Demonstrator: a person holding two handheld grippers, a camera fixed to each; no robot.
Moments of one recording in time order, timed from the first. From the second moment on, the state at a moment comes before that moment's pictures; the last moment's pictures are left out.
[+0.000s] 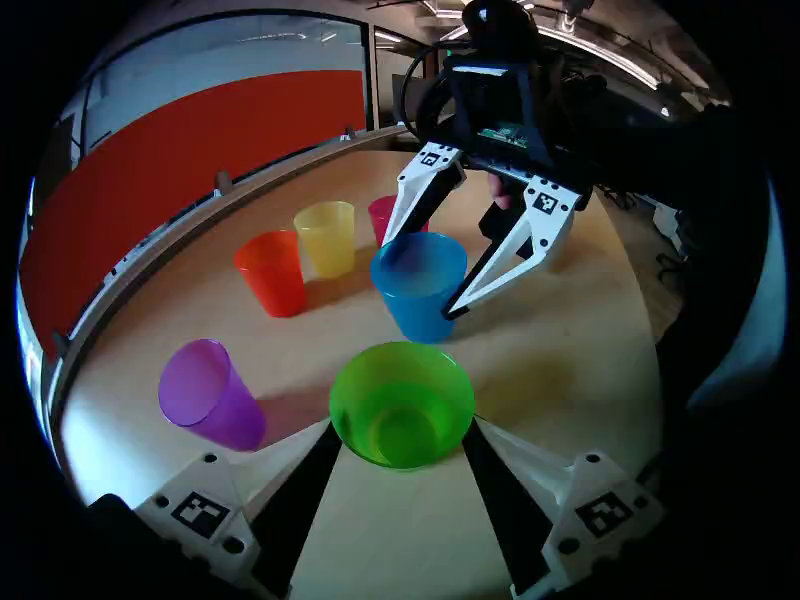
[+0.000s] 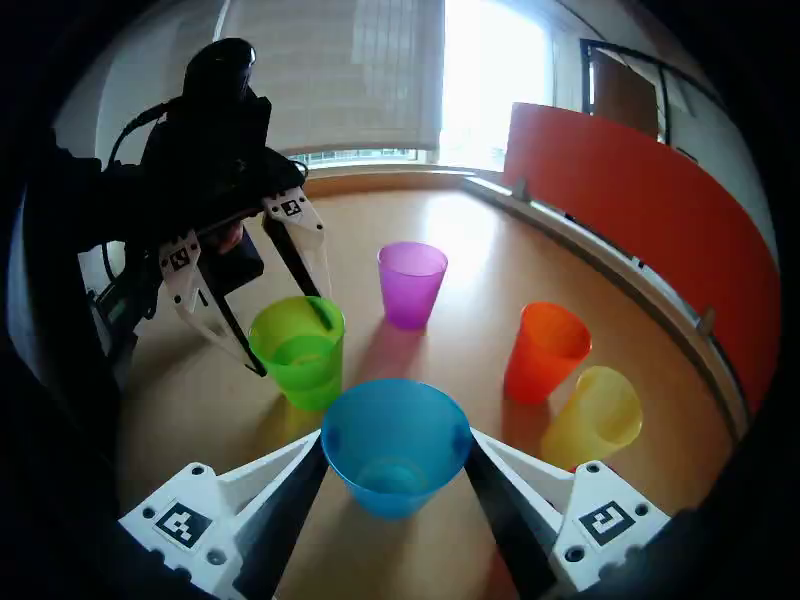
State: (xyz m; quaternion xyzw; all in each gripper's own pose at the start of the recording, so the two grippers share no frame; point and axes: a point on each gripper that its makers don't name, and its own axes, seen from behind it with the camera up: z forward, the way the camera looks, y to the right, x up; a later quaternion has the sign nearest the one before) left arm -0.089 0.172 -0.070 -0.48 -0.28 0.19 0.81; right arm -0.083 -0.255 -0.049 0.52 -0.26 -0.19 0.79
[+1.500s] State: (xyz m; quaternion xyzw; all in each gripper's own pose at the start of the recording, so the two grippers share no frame) left arm -0.098 0.163 -0.070 -0.48 -0.29 0.21 0.80; right arm -0.099 -0.235 -0.057 0.51 -0.28 -0.20 0.79
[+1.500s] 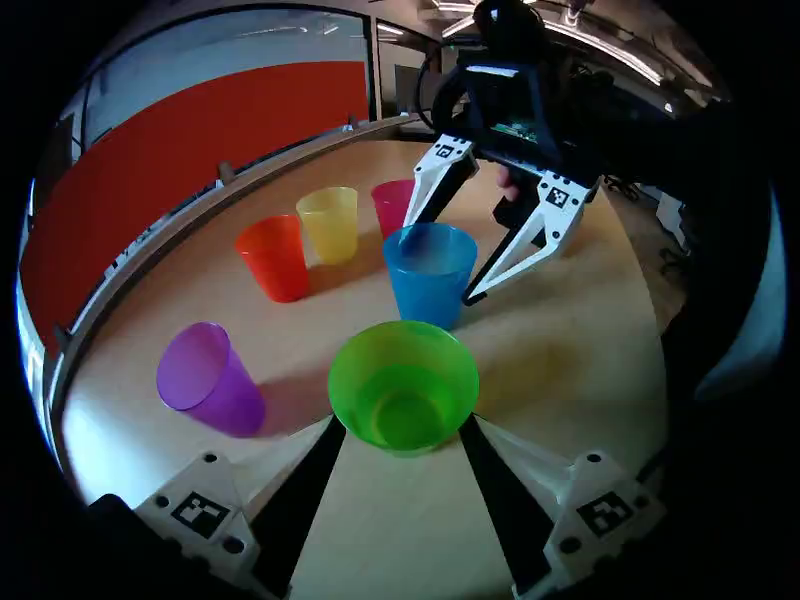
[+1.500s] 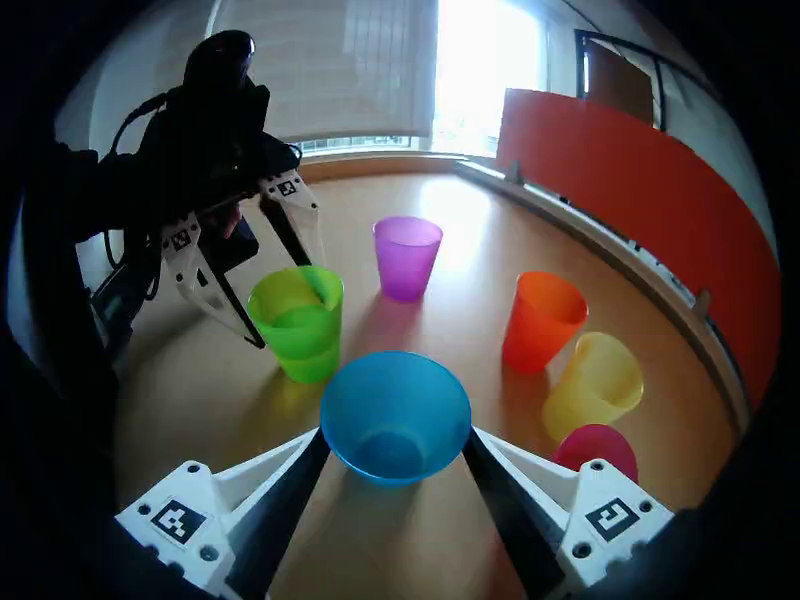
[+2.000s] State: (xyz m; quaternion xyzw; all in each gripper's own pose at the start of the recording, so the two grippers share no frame) left arm -0.095 0.147 -0.076 -0.46 -0.29 0.22 0.81; right arm -0.098 -0.215 -0.066 0.49 -0.28 -0.20 0.80
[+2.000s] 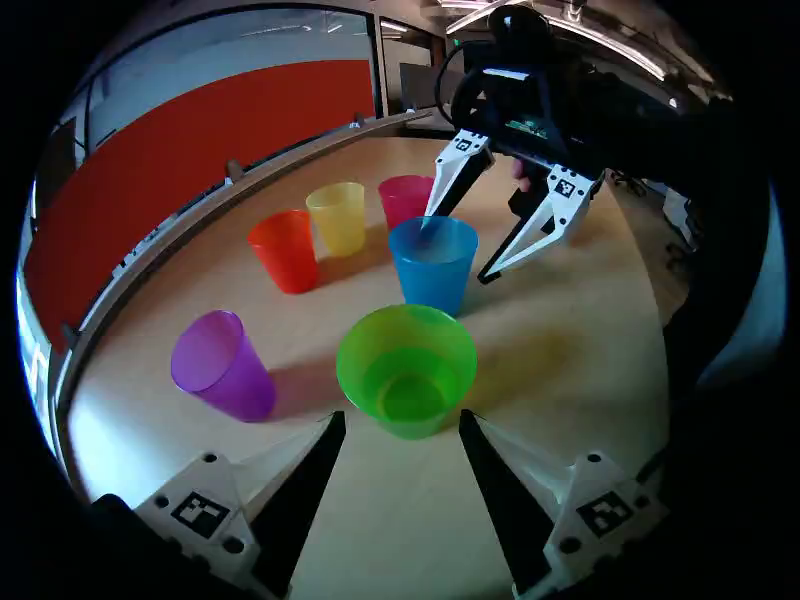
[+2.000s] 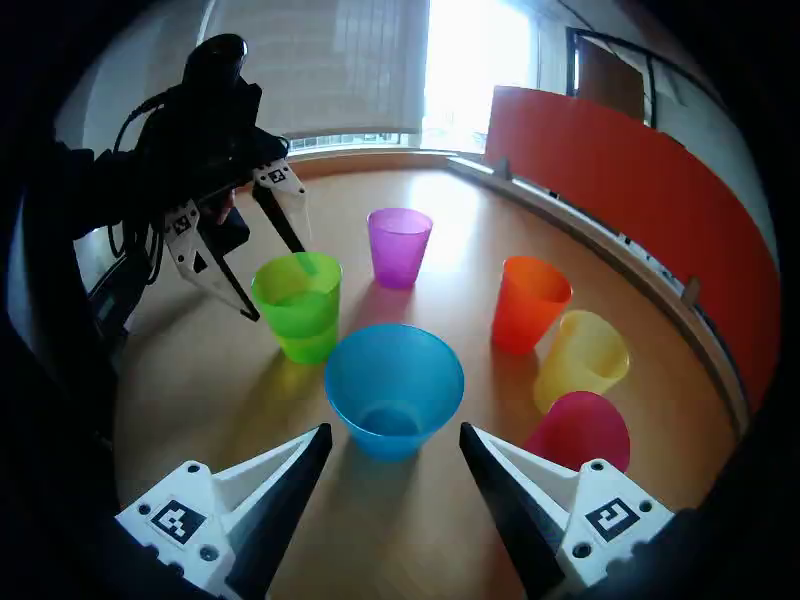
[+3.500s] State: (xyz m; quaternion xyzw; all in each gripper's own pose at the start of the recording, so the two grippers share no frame) left arm -0.076 0.085 -0.062 -0.35 -0.28 0.19 0.87; right arm -0.083 -0.154 -0.067 0.39 -0.29 -0.16 0.86
